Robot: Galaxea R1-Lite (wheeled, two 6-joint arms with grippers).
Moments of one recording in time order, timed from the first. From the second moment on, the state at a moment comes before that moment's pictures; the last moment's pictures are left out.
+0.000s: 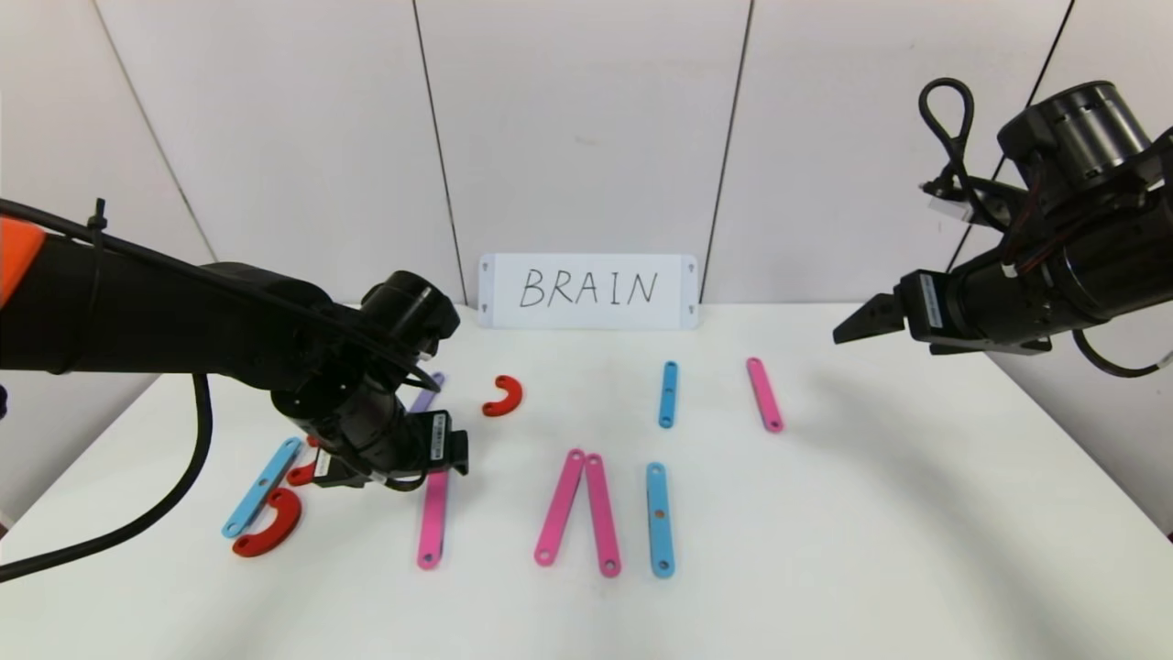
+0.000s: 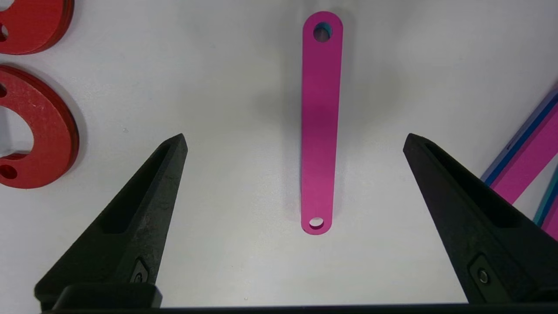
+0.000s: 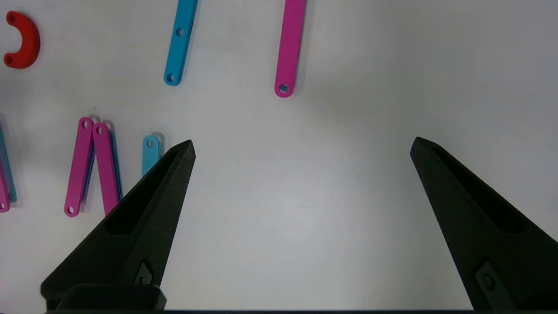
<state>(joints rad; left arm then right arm) -0.45 1.88 -1.28 0.54 0.17 -0.56 0.18 1.72 -1.49 0.63 0.08 0.22</state>
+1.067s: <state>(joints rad) -0.47 1.96 -1.28 0.53 0.17 -0.57 0.19 1.73 -1.49 0.63 0.08 0.22</state>
